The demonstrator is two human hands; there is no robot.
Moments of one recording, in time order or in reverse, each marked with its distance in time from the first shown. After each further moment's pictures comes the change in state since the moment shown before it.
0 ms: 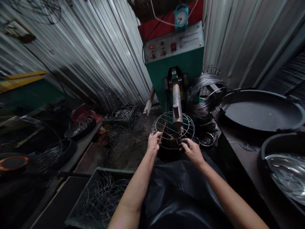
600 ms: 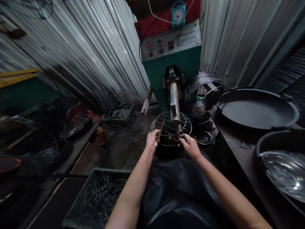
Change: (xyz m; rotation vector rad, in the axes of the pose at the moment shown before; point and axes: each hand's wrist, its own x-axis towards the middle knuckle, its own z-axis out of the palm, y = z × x) left_hand 0.004 0.006 0.008 0.020 0.029 -0.049; right_hand 0.013 -0.001 -0.003 0.057 -0.013 -0.024
